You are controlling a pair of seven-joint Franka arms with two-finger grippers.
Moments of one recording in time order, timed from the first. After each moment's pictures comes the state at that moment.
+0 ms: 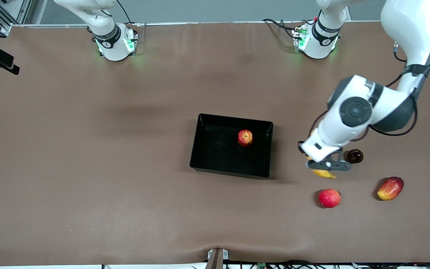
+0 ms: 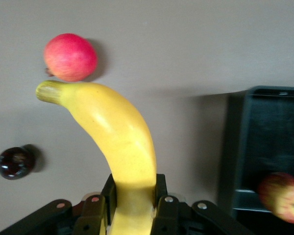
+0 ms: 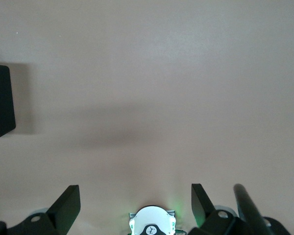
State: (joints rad) left arm 0.31 0.50 -0.80 -1.65 0.45 1.98 -0.52; right arm -0.09 -0.02 0.05 -1.39 0.01 1.25 0.03
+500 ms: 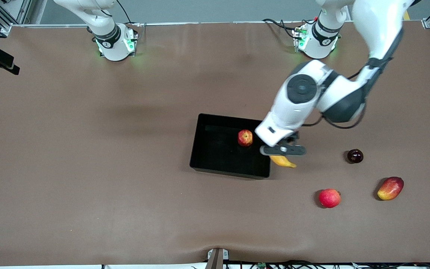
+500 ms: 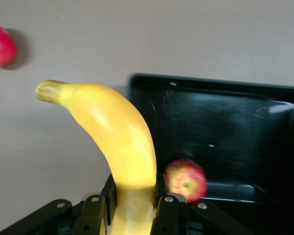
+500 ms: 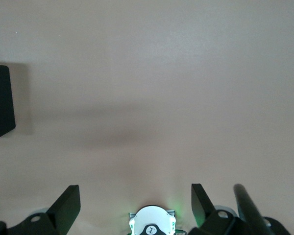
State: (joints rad) left arm 0.09 0.57 -0.82 -1.56 0.45 1.96 -0.74; right arm -0.10 -0.02 0.05 -1.39 0.01 1.25 0.03
